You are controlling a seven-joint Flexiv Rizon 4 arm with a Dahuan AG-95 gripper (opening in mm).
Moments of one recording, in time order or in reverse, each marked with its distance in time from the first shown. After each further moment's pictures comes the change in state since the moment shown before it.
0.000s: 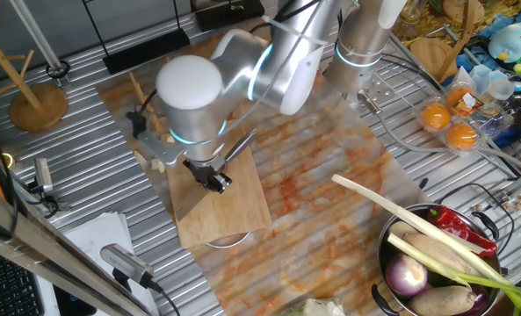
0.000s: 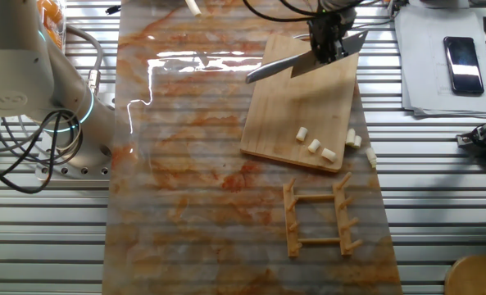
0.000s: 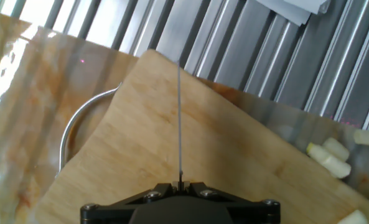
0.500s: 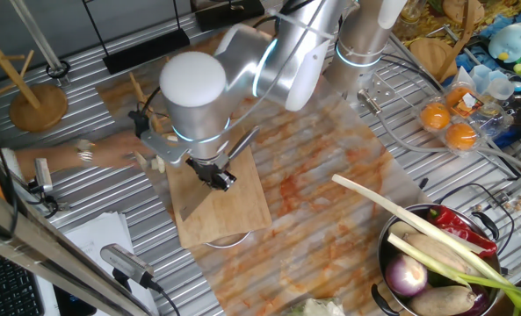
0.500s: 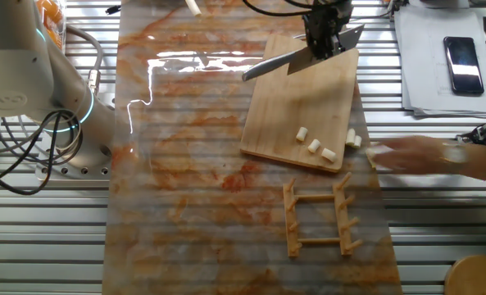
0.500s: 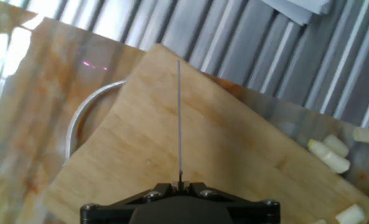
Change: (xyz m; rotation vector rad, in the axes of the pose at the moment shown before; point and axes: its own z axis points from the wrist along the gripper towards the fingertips) arm 0.006 0.010 -0.012 -0.003 0.009 -0.008
